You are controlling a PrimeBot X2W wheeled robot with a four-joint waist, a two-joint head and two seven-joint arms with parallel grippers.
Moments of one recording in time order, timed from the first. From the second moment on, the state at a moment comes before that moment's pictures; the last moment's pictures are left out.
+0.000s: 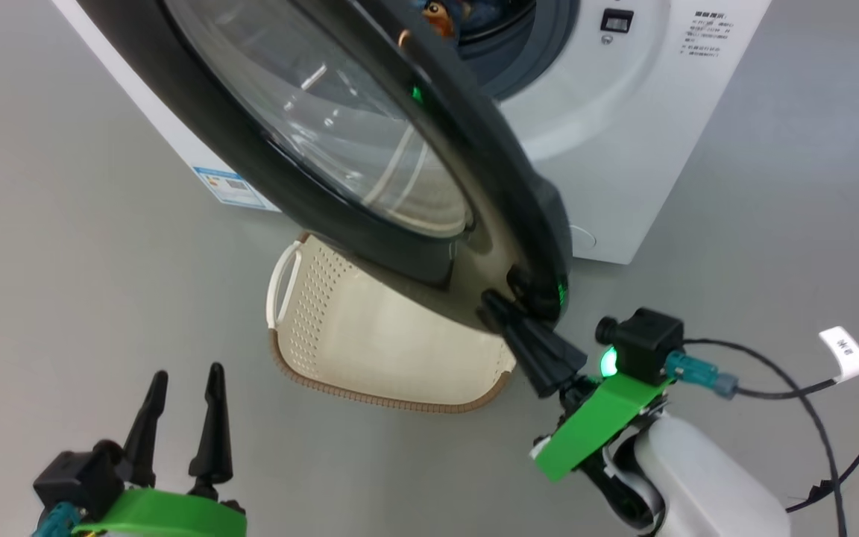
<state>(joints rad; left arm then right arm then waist) -0.06 0.06 -0.06 0.16 -0.41 -0.13 -0.26 -0.44 -0.17 0.62 0.37 0.58 0.13 -0.26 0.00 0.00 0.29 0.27</state>
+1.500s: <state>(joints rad) -0.21 0.04 -0.21 0.09 -0.42 -0.13 -0.26 -0.80 -0.25 0.20 0.49 0.48 0.14 -0.26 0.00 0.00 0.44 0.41</state>
